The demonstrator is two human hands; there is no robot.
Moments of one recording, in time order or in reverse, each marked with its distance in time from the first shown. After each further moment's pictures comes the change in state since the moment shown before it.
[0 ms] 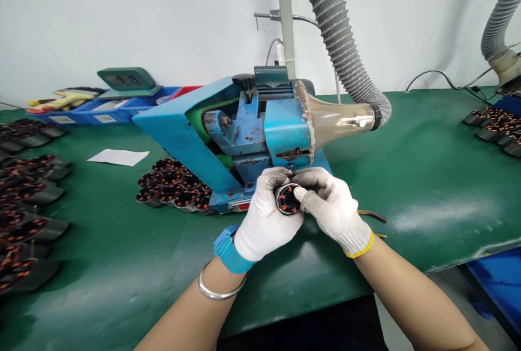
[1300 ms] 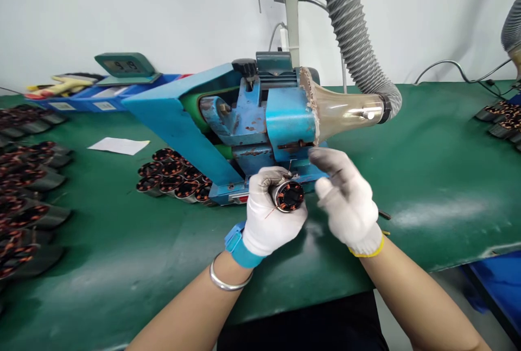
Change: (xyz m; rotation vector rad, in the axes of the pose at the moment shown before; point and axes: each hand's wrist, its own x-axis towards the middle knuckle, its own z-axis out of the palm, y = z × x) left_hand -0.009 0.003 0.013 0.009 0.211 -0.026; right_hand 0.000 -0.006 -0.005 -0.057 0.072 -0.345
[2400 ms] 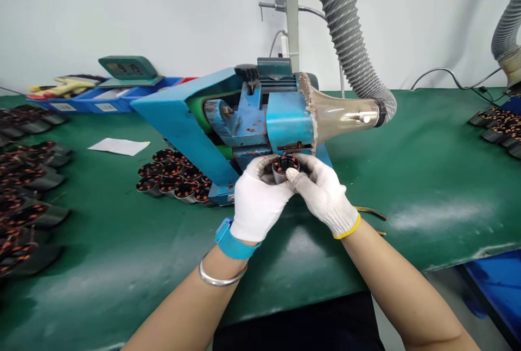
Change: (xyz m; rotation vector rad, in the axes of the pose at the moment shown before) left_hand 0.032 0.014 -0.005 -0.187 0.035 -0.628; right_hand 0.014 0.019 0.018 0.098 -0.118 0.381
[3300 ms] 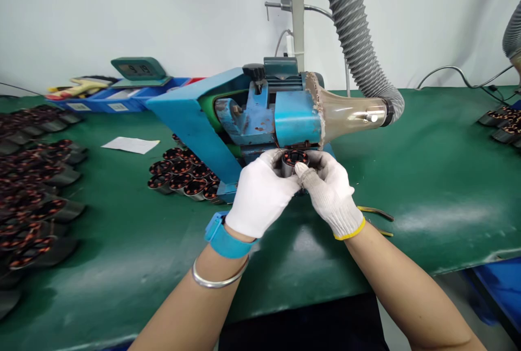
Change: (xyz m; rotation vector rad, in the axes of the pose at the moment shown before) left_hand 0.009 0.029 -0.011 0.384 -0.172 0.017; right_hand 0.001 0.000 0.010 0.082 0.159 0.005
